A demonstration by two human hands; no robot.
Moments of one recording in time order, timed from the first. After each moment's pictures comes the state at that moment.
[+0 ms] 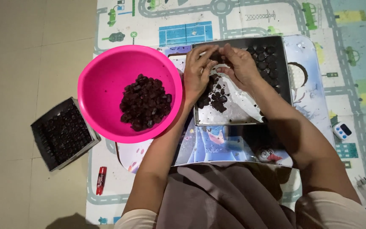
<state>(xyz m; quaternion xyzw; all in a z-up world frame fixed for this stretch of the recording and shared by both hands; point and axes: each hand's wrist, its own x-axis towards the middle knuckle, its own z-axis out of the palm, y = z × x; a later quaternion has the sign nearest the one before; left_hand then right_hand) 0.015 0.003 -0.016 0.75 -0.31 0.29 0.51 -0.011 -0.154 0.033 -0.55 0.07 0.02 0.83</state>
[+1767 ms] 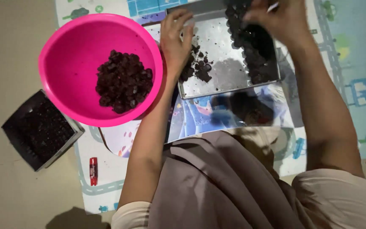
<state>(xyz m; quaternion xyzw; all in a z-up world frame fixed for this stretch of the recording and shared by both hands) 0.008 -0.001 -0.020 0.79 -0.25 0.27 0.49 -0.068 -0.274 0.091 -0.87 -0.13 -0.17 0.44</state>
